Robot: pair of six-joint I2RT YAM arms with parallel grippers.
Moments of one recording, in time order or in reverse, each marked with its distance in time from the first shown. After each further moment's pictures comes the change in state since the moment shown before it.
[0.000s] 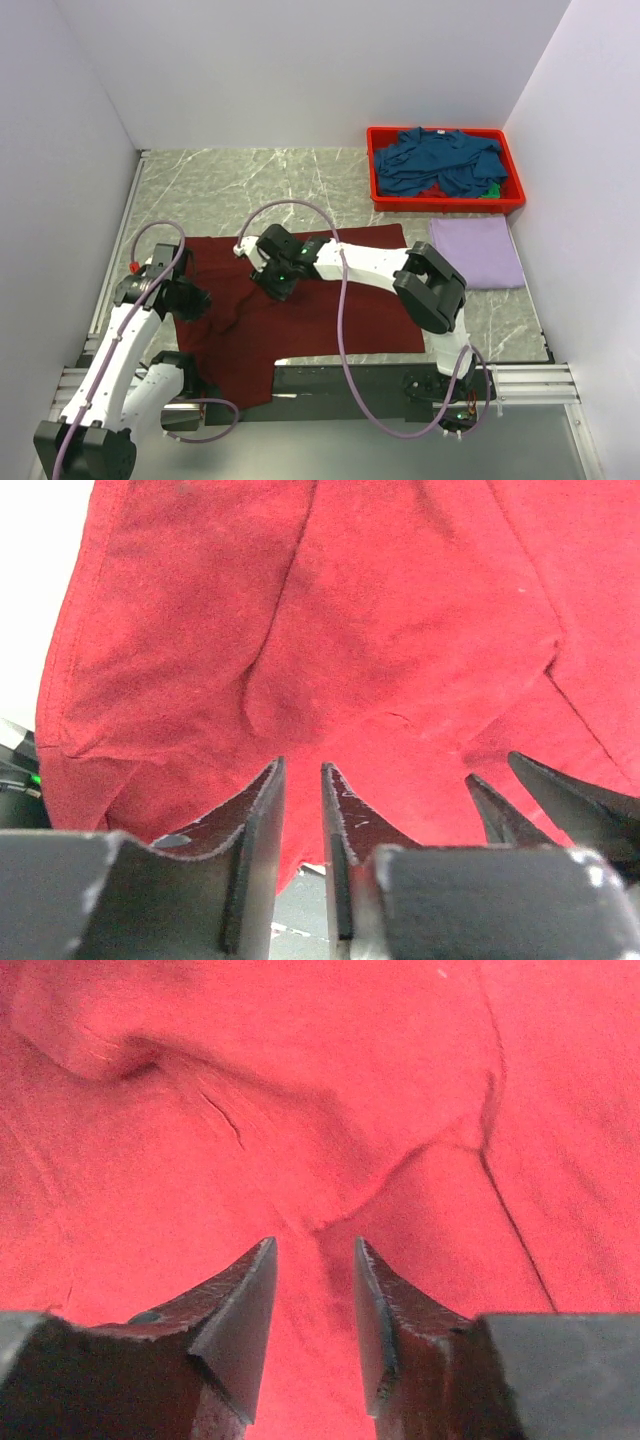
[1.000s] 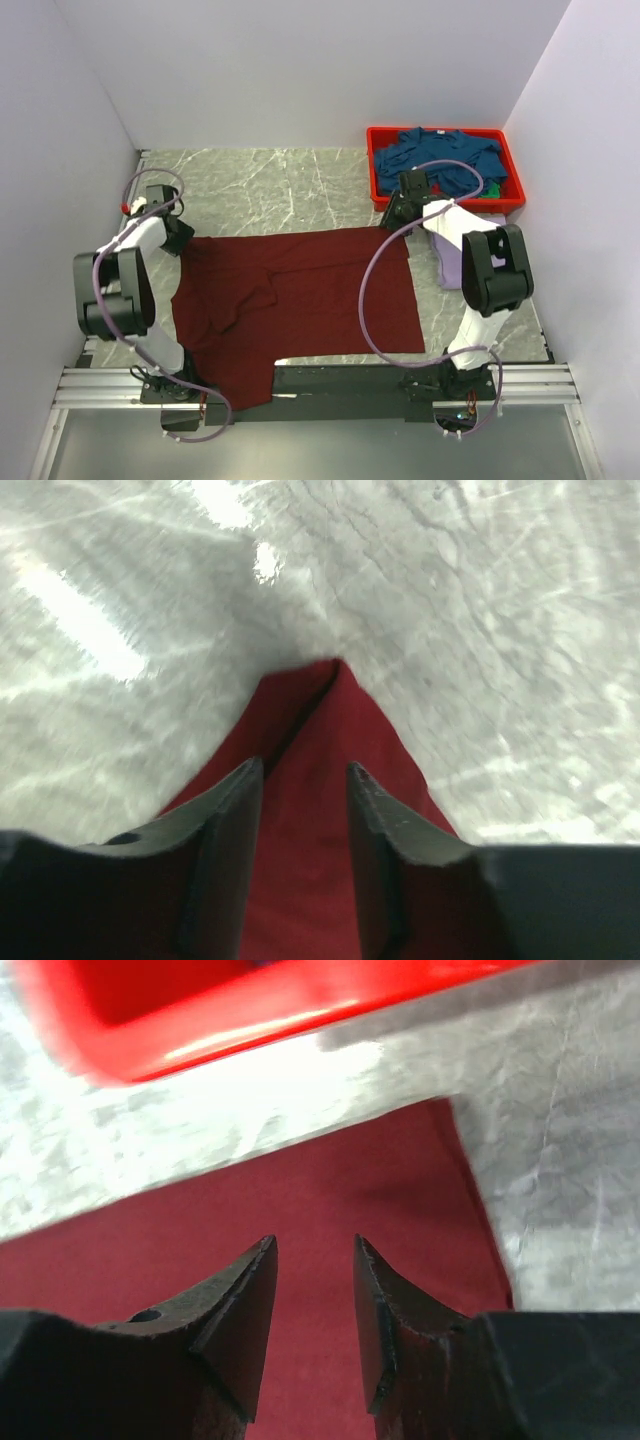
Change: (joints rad) left arm 0.271 0.803 0.290 0.657 -0.138 0.183; right arm -0.809 -0.195 -0.277 0.090 0.144 0.660
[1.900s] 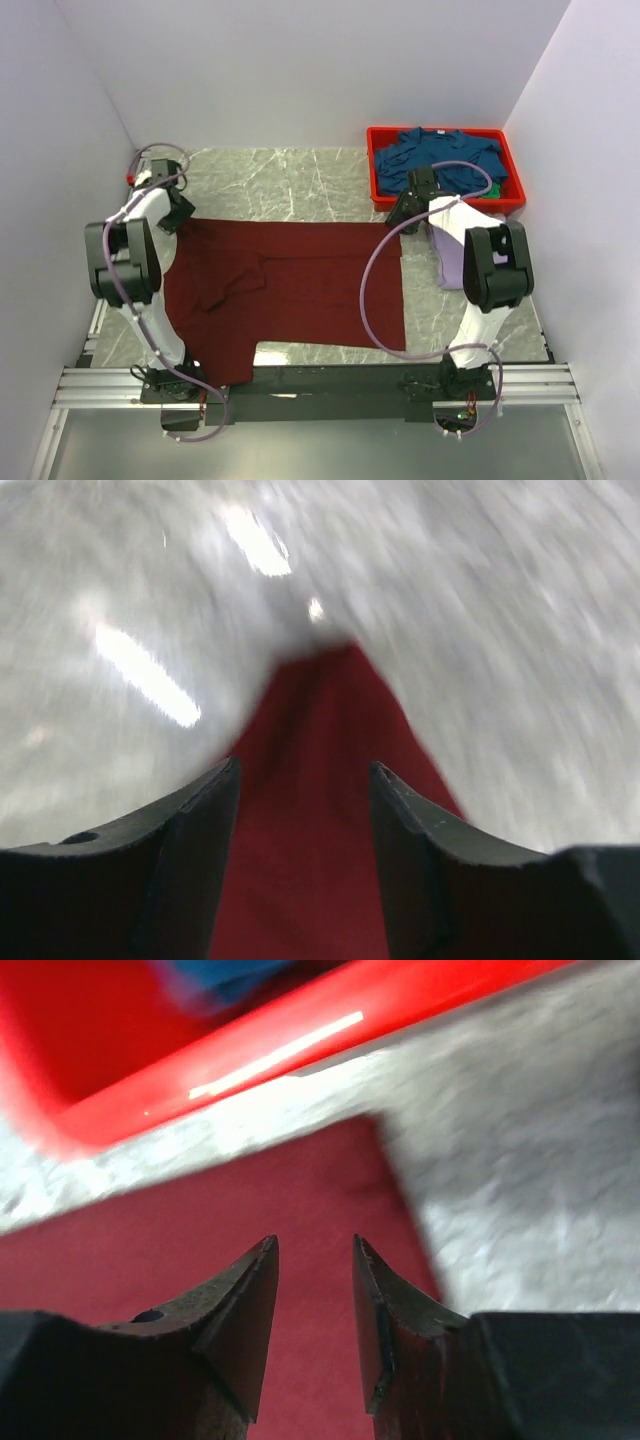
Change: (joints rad) left arm -0.006 0.290 0.344 -0.069 -0.080 0.116; right arm -0.058 0.051 0.038 -0.026 -0.023 0.072
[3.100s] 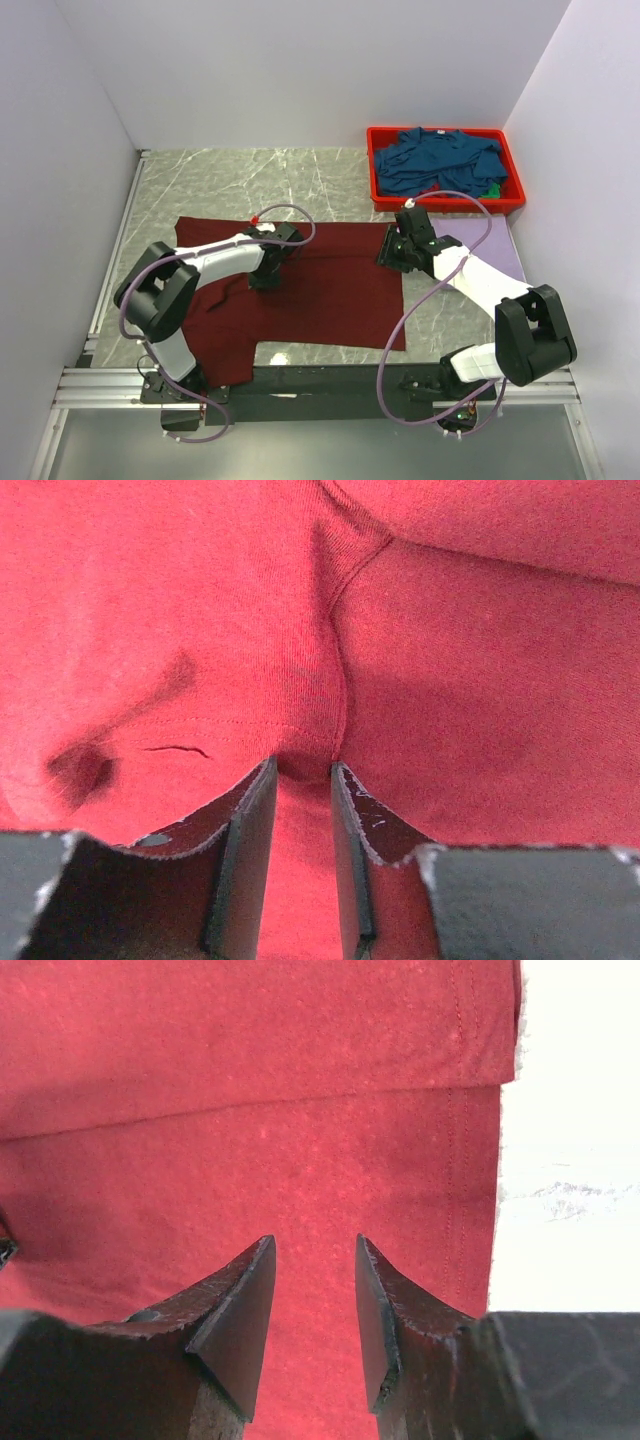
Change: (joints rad) left arm -0.832 -0.208 -0.307 -0.249 -0.128 -0.091; right arm 0.212 -0.476 -0.427 0.022 0.034 -0.036
